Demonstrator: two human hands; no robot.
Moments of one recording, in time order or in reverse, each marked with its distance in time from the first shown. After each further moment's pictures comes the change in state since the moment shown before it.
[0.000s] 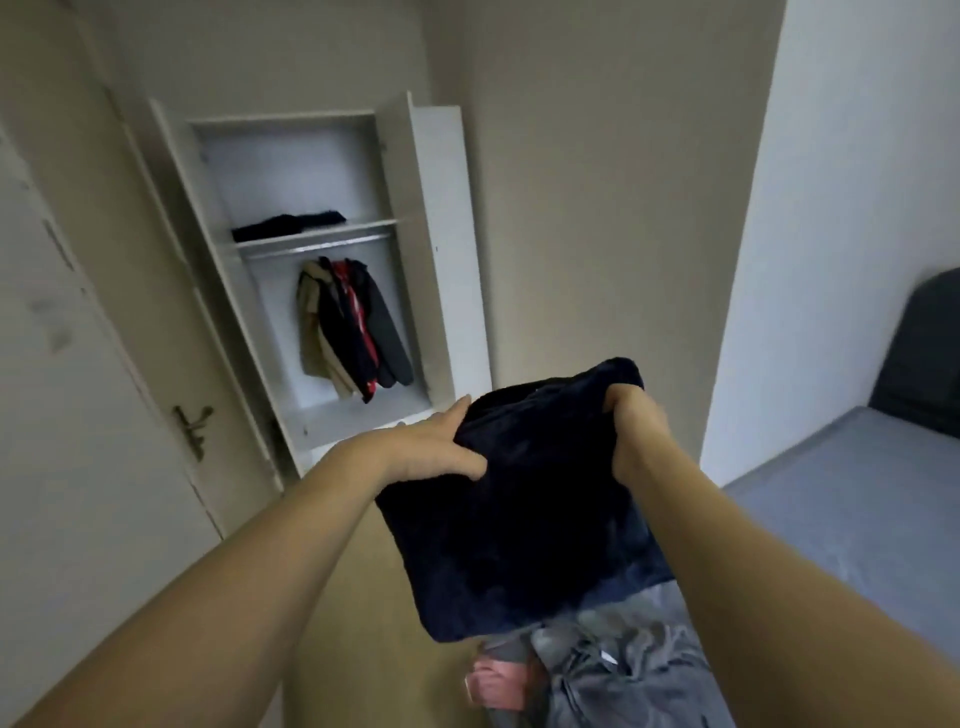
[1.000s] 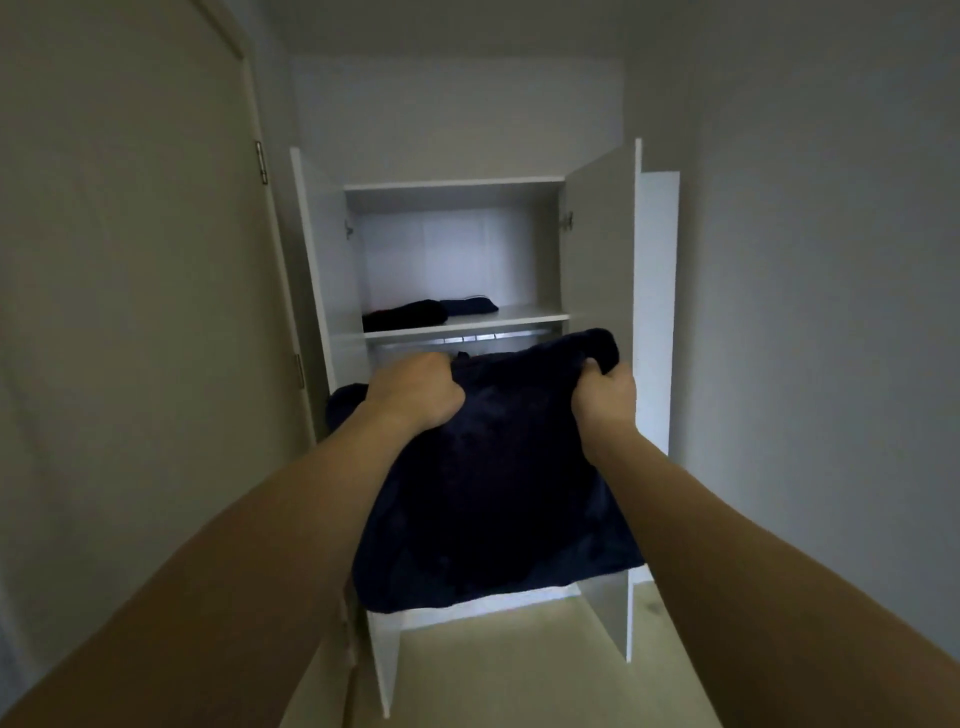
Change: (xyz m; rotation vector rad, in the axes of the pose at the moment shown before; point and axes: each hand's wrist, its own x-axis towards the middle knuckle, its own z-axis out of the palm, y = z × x) left_hand 0.483 -0.313 -0.542 0.431 0.868 -0.121; right_hand 0.466 -0.075 0.718 -0.109 -0.257 -0.498
